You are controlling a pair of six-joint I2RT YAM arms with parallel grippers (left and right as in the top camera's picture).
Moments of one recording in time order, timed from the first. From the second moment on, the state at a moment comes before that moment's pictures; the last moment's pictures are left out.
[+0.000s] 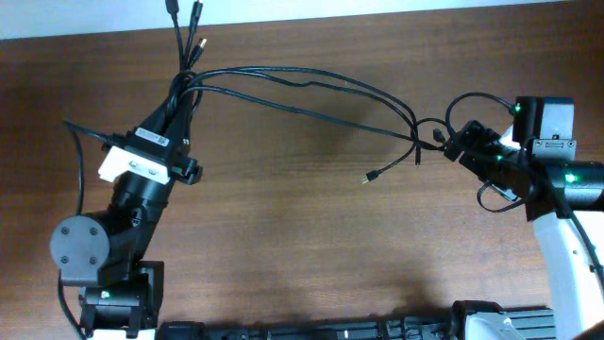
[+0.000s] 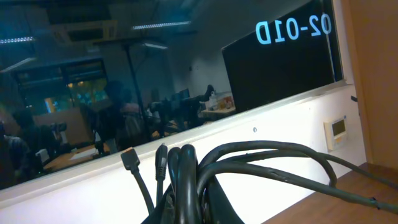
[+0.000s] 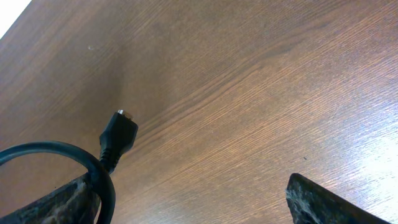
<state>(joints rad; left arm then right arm) -0.09 0.79 0.84 0.31 0.36 0.13 -0.11 1.16 1.18 -1.05 -0.07 0.57</state>
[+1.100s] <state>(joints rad) -0.06 0.89 0.87 -0.19 0.39 0.10 -0.12 1.17 1.17 -1.05 -0.34 0.15</state>
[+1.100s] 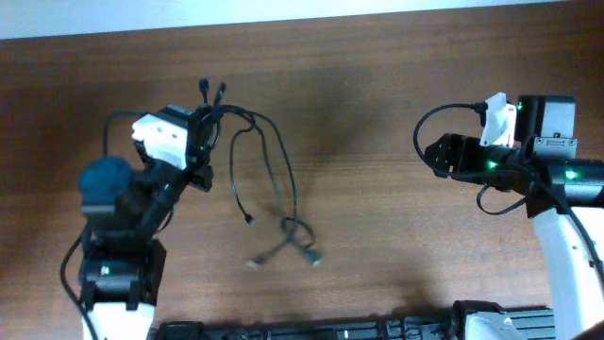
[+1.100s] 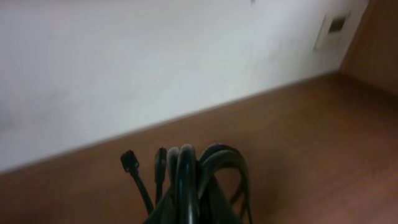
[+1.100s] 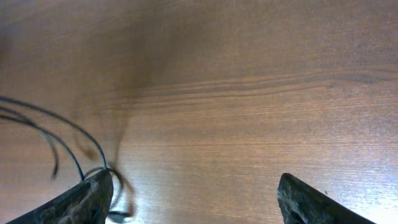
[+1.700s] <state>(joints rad) -0.06 1.02 0.87 0.14 0.60 0.02 -0.02 1.17 1.17 -1.10 -0.48 0.02</state>
